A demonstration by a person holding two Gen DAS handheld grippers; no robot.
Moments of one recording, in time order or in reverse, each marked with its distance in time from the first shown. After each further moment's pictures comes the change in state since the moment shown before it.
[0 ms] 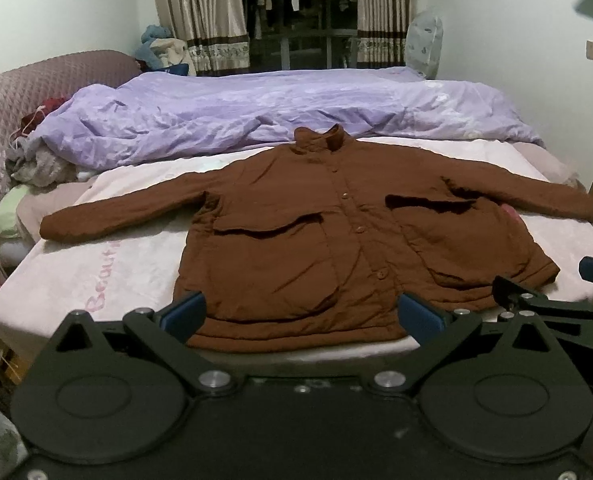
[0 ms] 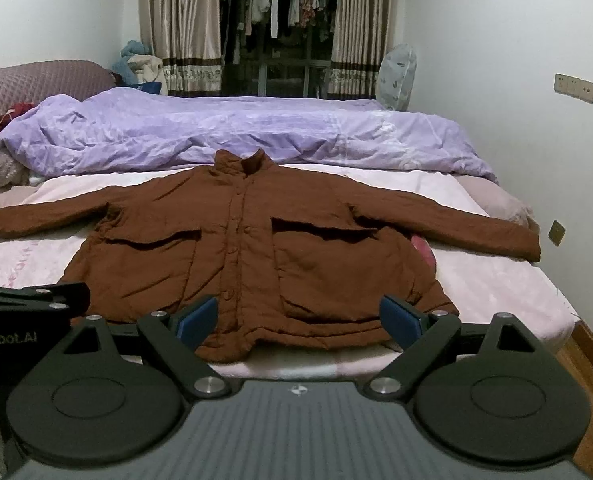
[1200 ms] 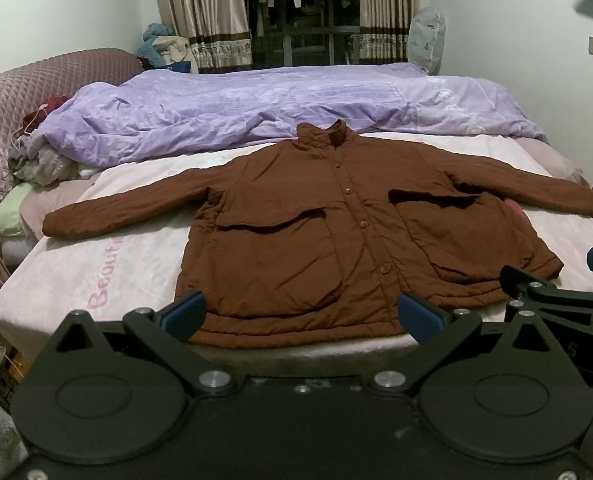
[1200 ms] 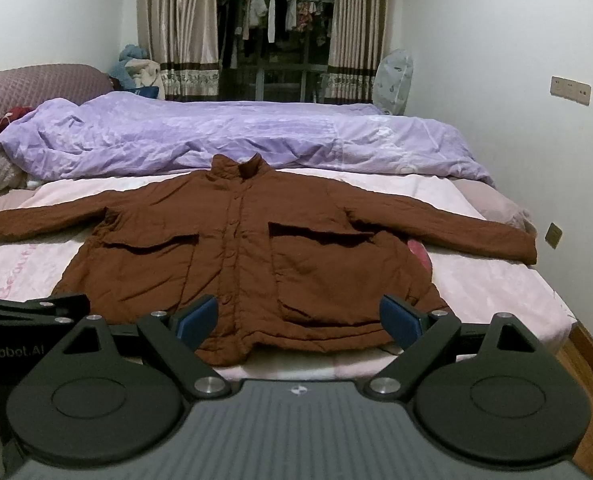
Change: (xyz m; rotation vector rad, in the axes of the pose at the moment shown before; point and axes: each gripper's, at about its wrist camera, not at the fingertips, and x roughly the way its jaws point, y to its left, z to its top) left arm 0.004 0.000 -0.003 -0.011 0.006 0.008; right arm -0.004 -0.006 0.002 0.009 -0.013 0.000
